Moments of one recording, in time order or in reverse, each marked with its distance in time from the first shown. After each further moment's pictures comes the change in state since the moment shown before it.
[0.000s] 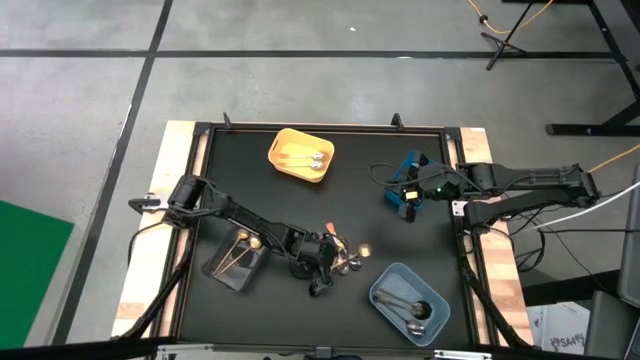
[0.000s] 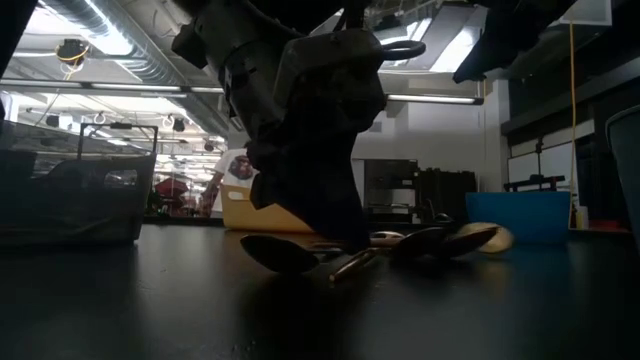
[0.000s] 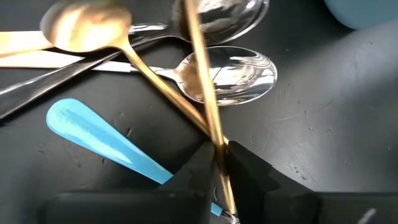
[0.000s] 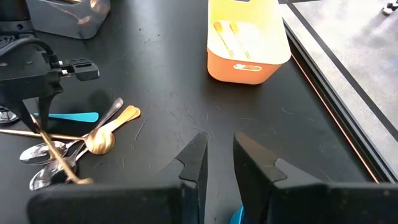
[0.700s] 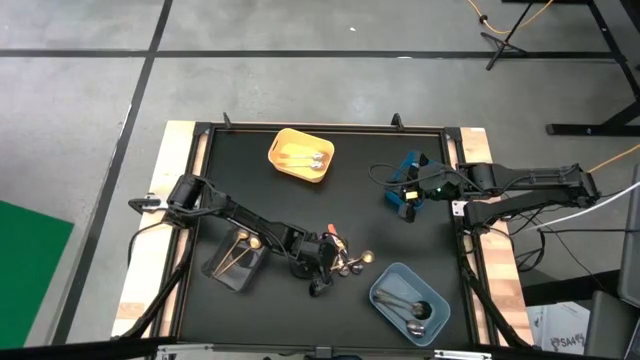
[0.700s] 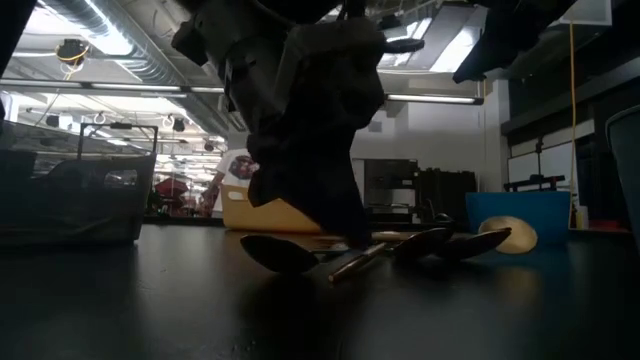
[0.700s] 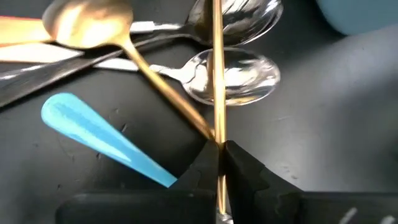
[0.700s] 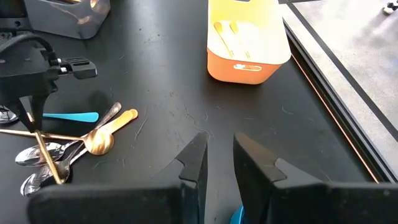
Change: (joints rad) left arm 0.000 -0.009 0.000 0.000 0.011 -0.035; right arm 0.000 0.000 0.000 0.000 0.000 0.000
